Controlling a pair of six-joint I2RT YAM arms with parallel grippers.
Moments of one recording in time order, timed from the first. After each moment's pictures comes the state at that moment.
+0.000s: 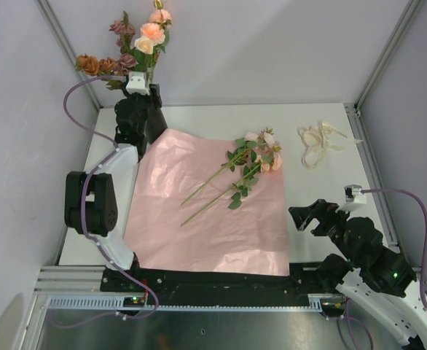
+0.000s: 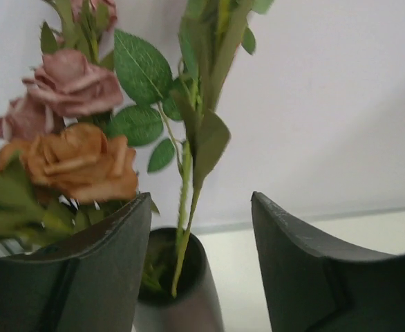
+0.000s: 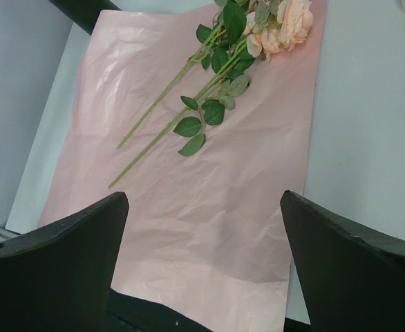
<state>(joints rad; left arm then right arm) -0.10 1.77 1.24 0.74 -0.01 0.05 0.75 0.17 0.62 -0.74 0.34 0.69</state>
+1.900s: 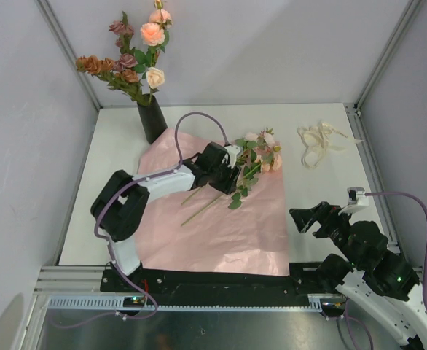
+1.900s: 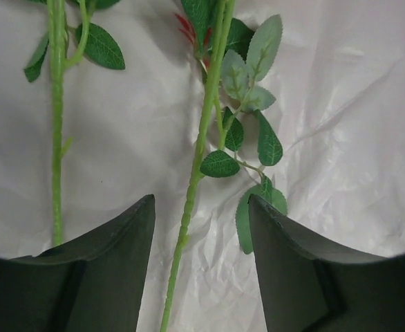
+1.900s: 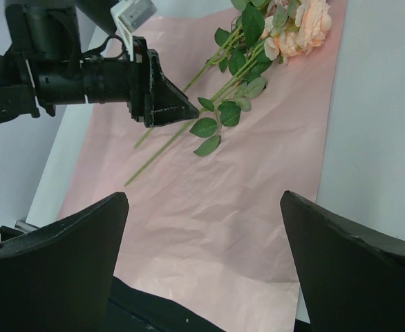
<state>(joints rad) -0.70 1.80 1.16 -0.19 0.14 -0.13 0.76 0.12 0.62 -0.74 0.31 0.70</state>
